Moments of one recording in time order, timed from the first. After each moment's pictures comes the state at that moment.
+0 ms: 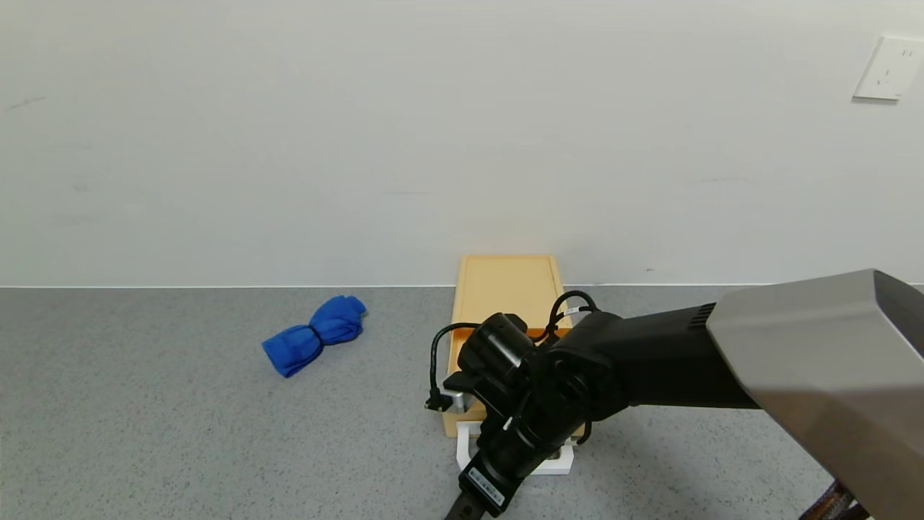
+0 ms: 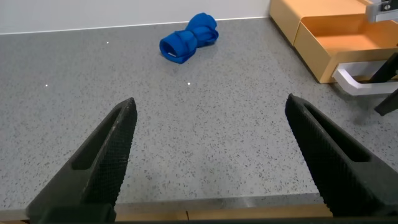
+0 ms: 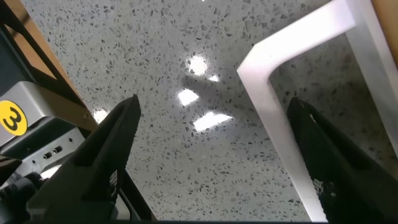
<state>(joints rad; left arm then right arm) 0.00 0.00 0.00 0.00 0.00 0.02 0.82 2.30 -1.66 0.53 0.33 -0.09</state>
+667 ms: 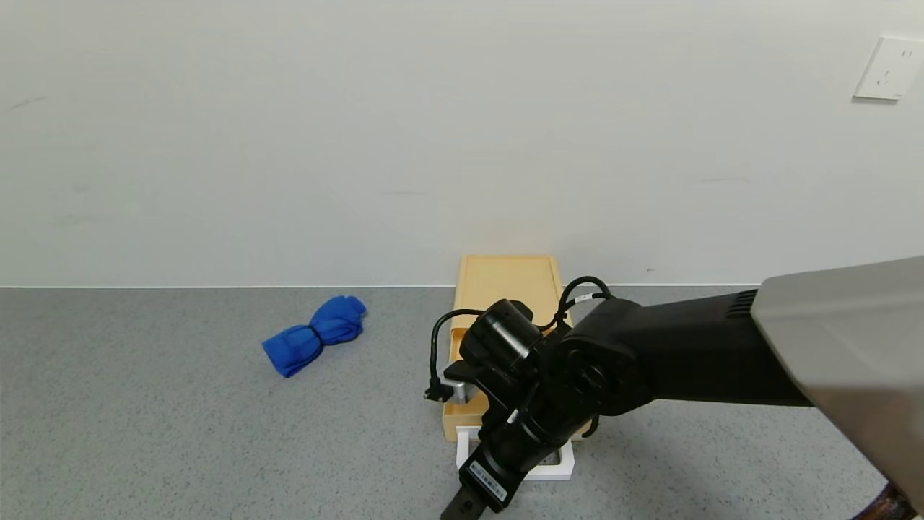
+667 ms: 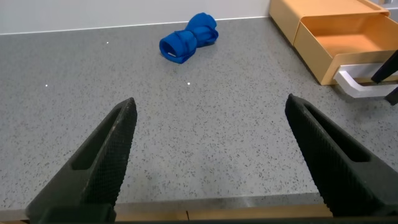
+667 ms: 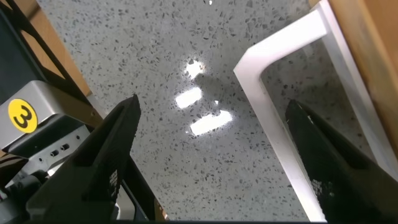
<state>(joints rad) 0.00 0.00 0.00 0.00 0.00 0.02 0.83 2.24 -1.65 0.54 0.31 -0.08</state>
